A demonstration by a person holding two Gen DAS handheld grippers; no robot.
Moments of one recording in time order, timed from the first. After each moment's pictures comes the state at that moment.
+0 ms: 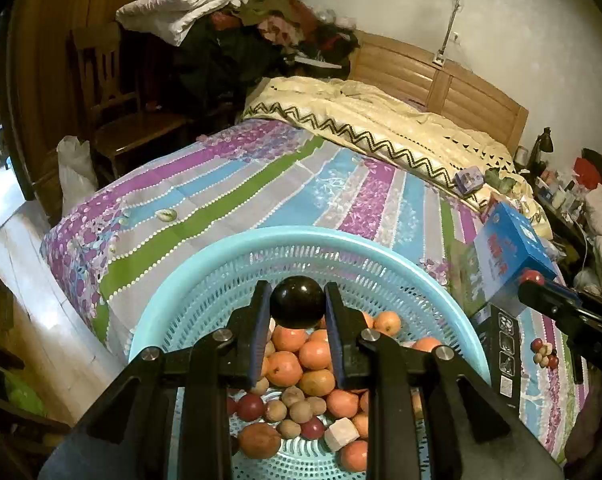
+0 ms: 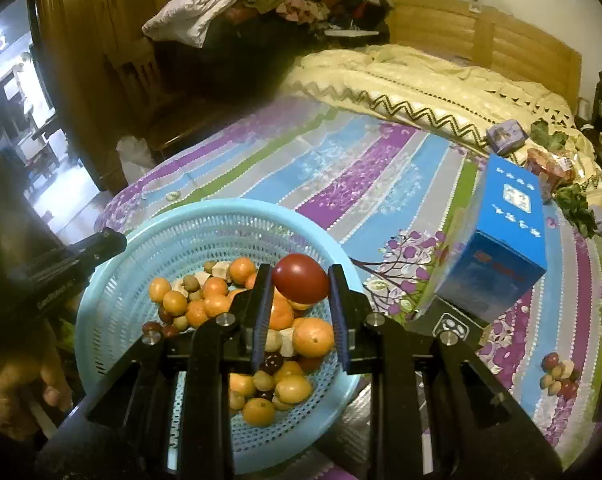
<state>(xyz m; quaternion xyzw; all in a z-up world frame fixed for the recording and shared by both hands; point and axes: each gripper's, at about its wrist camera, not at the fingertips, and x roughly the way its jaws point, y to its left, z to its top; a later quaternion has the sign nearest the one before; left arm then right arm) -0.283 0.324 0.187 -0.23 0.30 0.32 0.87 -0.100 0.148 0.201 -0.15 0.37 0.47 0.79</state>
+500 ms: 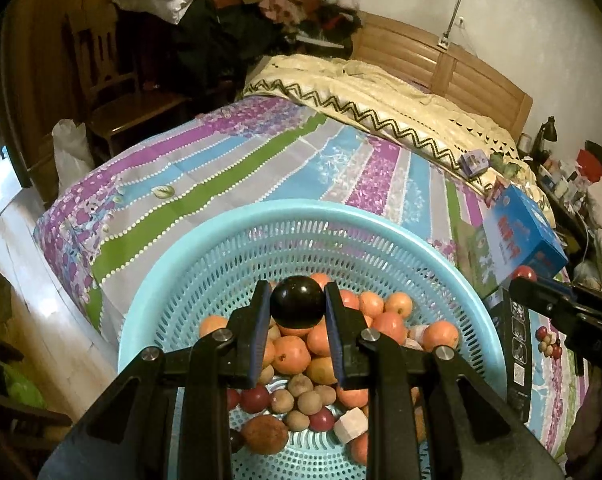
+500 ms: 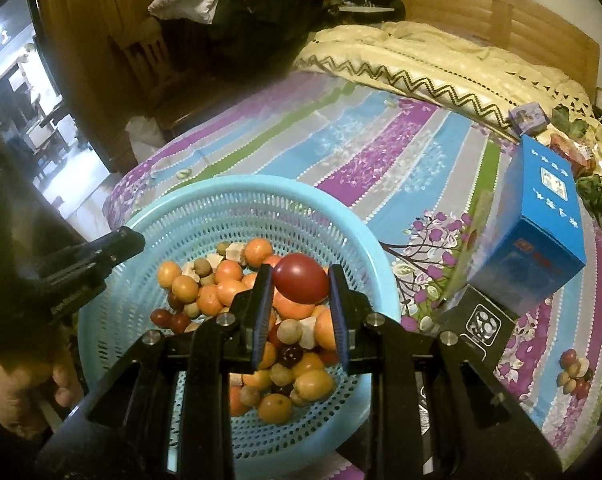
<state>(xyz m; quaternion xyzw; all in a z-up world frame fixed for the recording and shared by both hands) -0.278 0.335 0.163 -0.24 0.33 0.31 0.86 -0.105 0.169 0.184 -0.16 0.41 0.48 0.76</state>
